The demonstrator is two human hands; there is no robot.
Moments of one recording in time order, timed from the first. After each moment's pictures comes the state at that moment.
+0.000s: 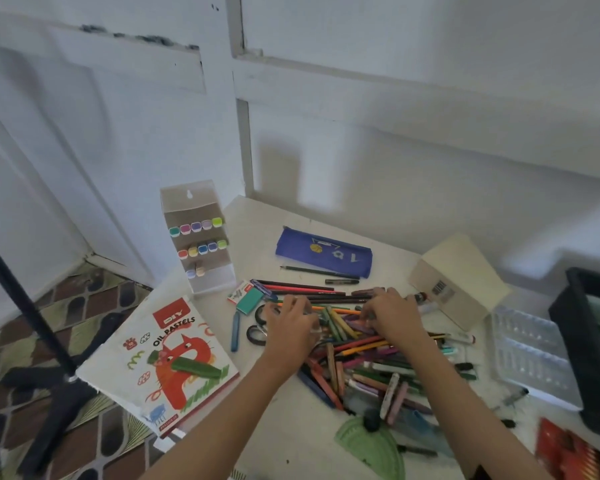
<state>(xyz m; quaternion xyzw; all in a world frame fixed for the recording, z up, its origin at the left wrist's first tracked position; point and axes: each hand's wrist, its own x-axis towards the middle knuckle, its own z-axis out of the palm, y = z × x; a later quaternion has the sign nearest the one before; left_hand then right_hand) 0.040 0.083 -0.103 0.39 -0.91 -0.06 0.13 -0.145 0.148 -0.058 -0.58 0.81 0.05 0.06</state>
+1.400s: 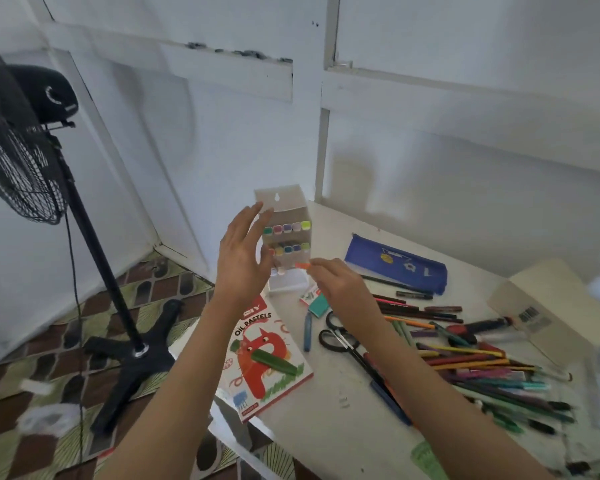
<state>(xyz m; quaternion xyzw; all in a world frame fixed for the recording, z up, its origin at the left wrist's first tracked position) 0.191 -0.022 -0.007 0.45 -0.79 -0.06 0.41 0.010 0.052 -0.039 -0.79 0.52 -0.32 -0.10</state>
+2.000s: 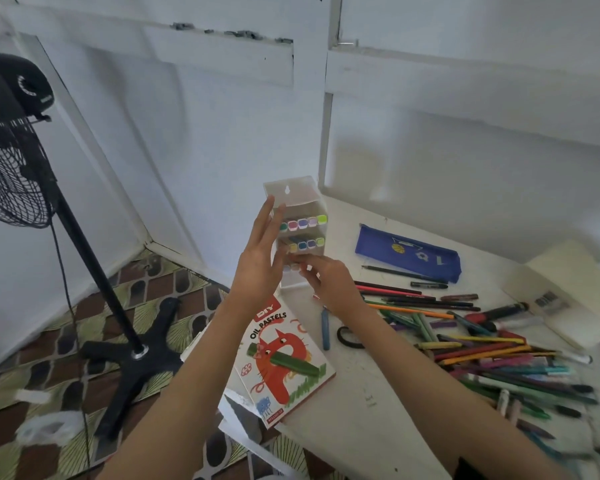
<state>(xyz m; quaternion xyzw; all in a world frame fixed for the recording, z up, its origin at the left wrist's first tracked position) 0.197 -0.042 -0.024 0.37 -0.82 -0.17 0.41 0.050 0.001 -0.069 -0.69 0.62 -0.35 0.09</state>
